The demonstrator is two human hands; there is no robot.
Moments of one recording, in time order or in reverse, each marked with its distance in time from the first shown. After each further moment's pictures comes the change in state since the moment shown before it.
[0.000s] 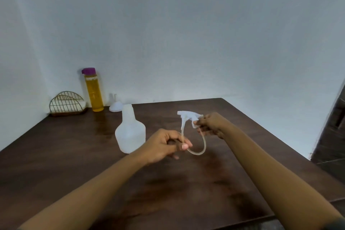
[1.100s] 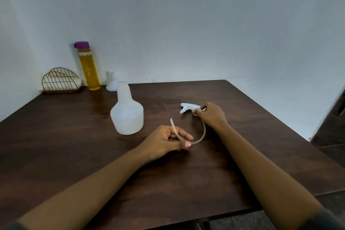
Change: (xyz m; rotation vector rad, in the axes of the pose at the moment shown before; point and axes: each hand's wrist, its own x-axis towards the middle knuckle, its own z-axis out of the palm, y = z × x) left_hand -0.003 -0.032 0.025 -0.126 0.044 -0.146; right_hand 0.025 0.047 0.019 -0.560 0.345 -0.182
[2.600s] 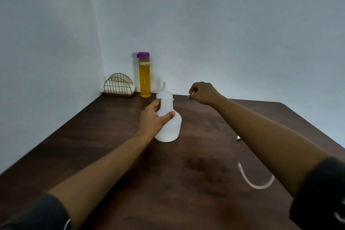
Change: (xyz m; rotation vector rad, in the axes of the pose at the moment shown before) left_hand -0.020 -0.022 -0.173 0.287 0.872 0.028; right_hand 0.054 -0.213 0.069 -0.126 -0.271 -0.482
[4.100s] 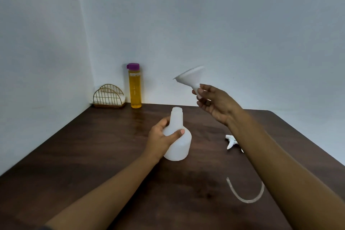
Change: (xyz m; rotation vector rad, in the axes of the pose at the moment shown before) left_hand -0.016 0.009 0.046 -0.237 -0.145 -0.062; right_hand -0.060 0.006 -0.050 1.319 0.010 0.159
